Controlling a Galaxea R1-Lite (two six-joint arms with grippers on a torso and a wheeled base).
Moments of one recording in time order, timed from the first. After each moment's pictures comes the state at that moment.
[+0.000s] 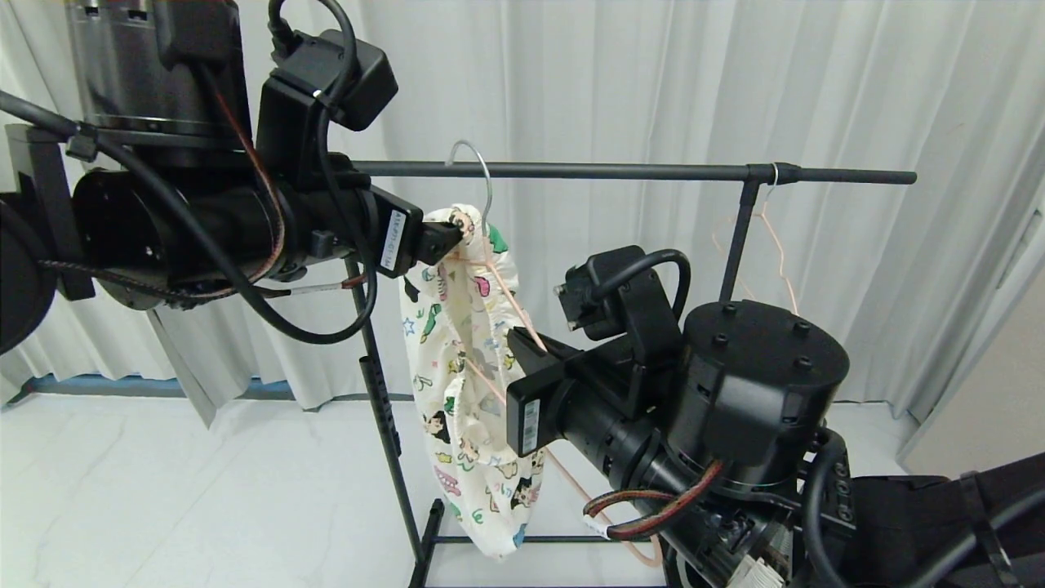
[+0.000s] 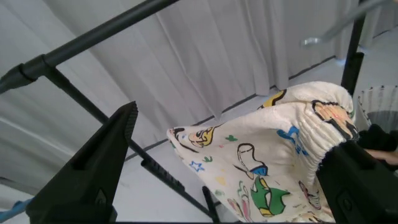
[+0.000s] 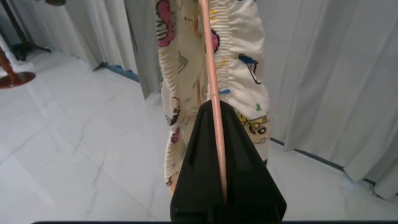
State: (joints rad) left arm -0.51 1.56 -1.28 -0.05 0.20 0.34; right arm 1.14 1.88 -0.96 -0.97 -0.38 0.10
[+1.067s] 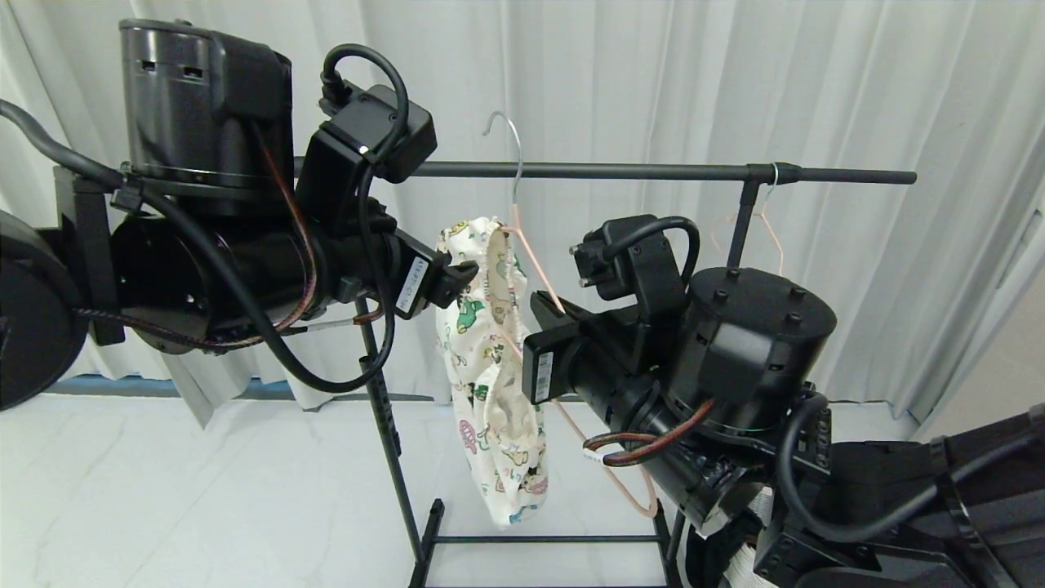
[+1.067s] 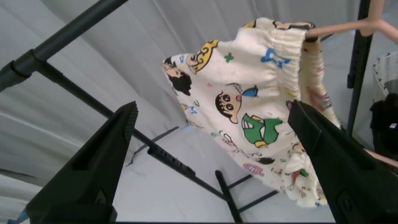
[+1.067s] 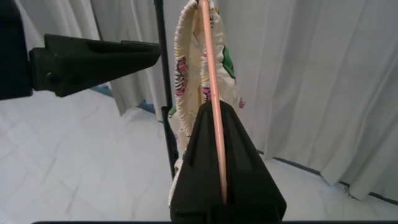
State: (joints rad) left arm -0.57 1.56 -1.21 -0.05 0.27 0.41; right arm 1.08 1.90 -1.02 -1.00 -0.43 0.07
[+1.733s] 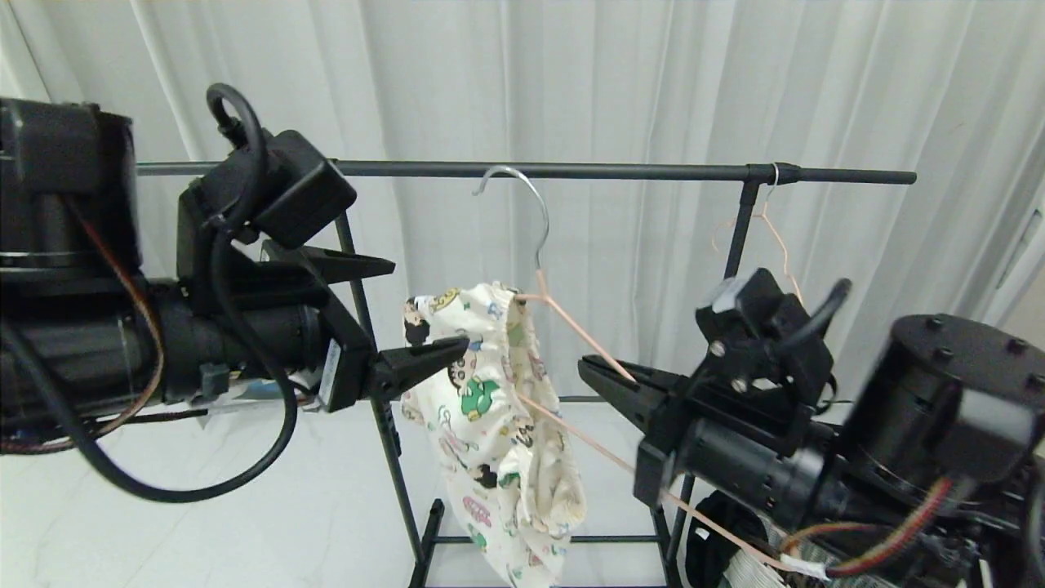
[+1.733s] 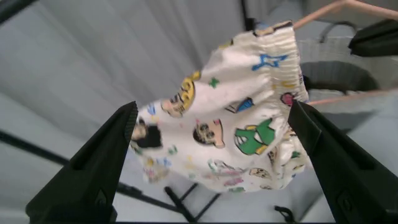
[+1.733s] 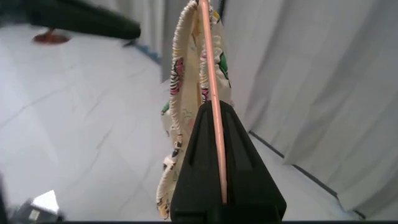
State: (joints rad) left arm -0.49 1.35 -0.96 -0.06 -0.21 0.40; right arm 1.02 1.64 -0.63 -1.03 -0.04 -0.04
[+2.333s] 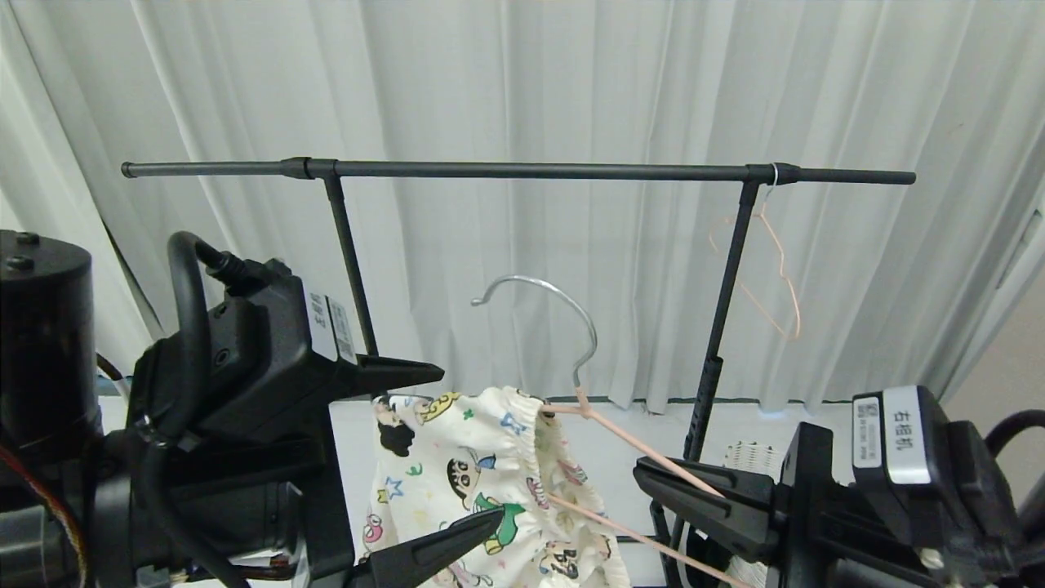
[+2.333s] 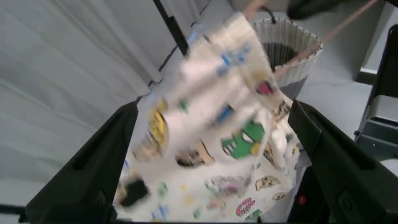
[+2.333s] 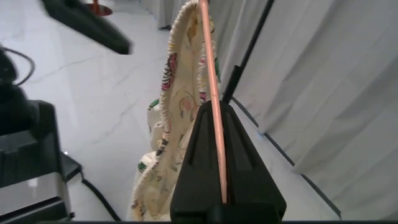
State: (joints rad) left arm -0.72 1.24 -0.76 -0.10 -0.25 0.42; right arm 1.08 1.45 -0.39 -1.03 0.08 -0.14
